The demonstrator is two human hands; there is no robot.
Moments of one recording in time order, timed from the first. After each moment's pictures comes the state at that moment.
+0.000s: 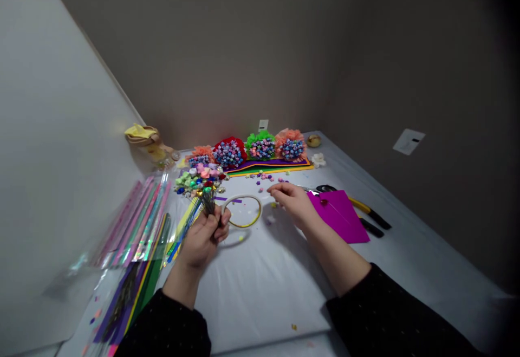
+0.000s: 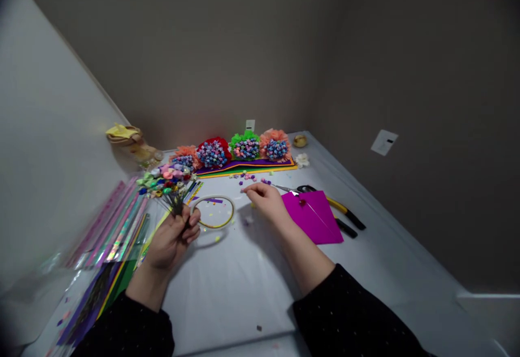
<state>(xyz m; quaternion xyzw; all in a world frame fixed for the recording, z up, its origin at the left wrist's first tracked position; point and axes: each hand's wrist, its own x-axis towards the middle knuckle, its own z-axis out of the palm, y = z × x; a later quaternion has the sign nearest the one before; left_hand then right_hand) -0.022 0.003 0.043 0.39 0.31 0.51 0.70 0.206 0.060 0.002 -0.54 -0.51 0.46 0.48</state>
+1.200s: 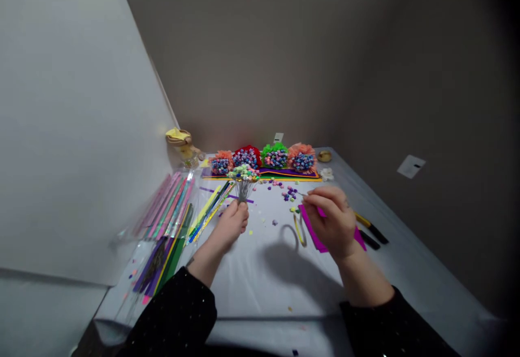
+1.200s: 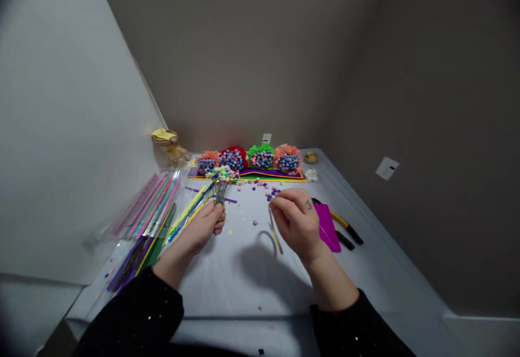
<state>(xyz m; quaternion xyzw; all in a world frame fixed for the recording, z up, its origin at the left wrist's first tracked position) 0.005 -0.006 0.062 0.46 0.51 0.43 0.58 0.231 -0.005 0.076 -0.35 -0.74 -0.10 0.57</state>
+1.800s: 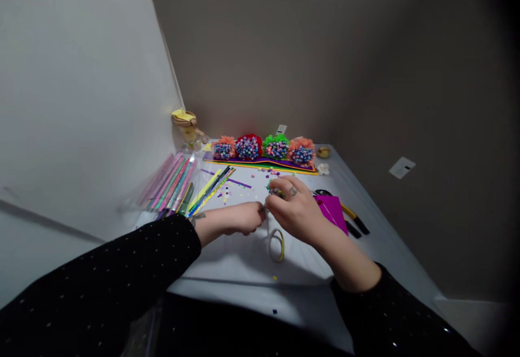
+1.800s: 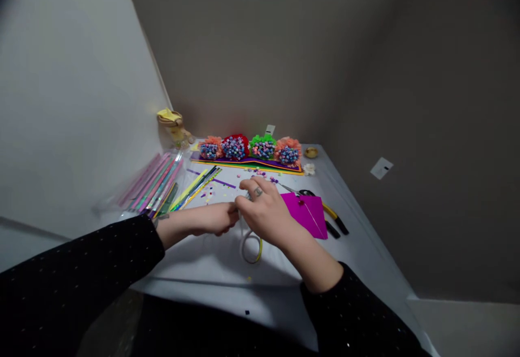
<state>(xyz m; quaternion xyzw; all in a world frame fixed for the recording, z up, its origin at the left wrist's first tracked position) 0.028 -0.028 0.093 0.63 0.55 0.08 0.54 0.198 -0.026 0.106 -0.31 -0.89 -0.14 0.31</state>
